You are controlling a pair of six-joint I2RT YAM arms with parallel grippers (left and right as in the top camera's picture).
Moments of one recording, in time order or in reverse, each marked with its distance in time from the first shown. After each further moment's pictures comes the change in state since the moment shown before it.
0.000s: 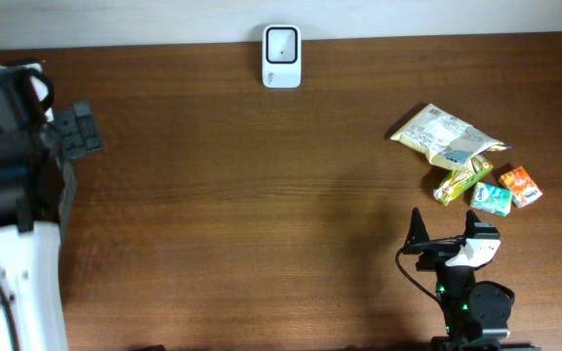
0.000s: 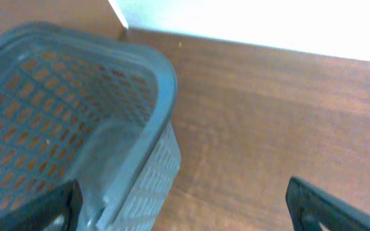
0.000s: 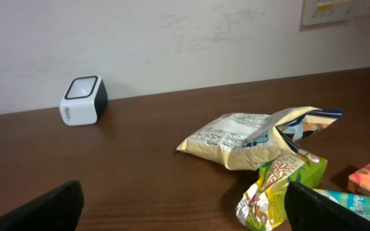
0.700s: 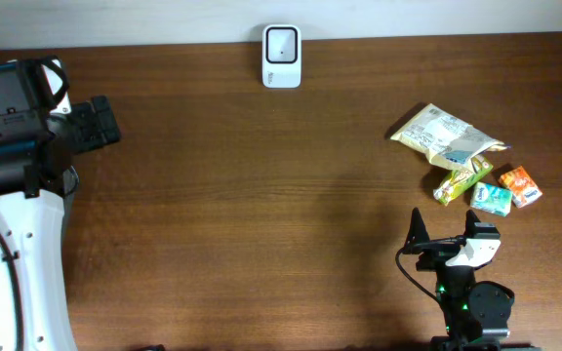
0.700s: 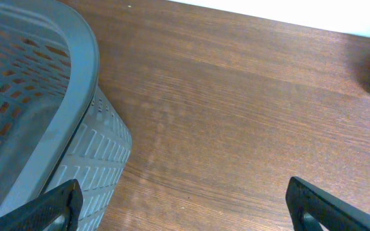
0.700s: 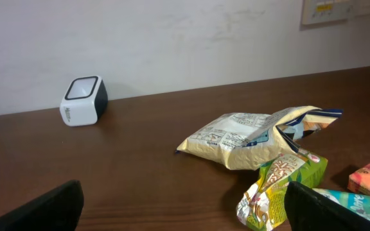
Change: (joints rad) left arm 0.001 0.117 0.022 -0.041 0.166 -0.069; right arm 0.000 0.000 0.000 0.000 0.000 0.004
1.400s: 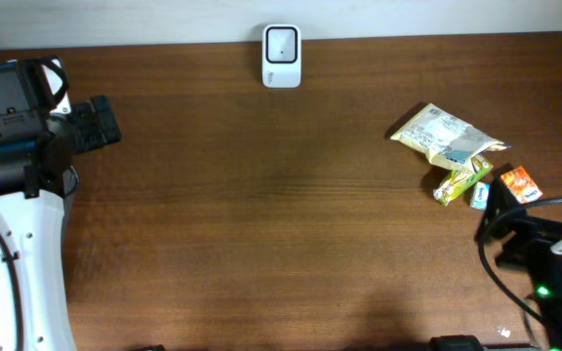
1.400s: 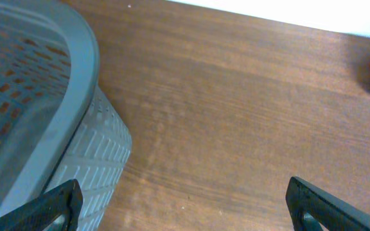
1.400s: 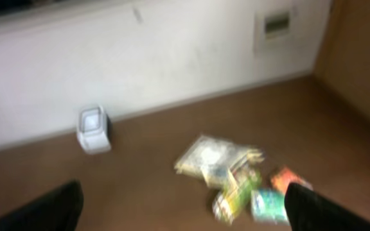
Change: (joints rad) left arm 0.000 0.000 0.000 0.001 0.000 0.000; right arm 0.049 0.590 1.236 -0.826 0.160 0.089
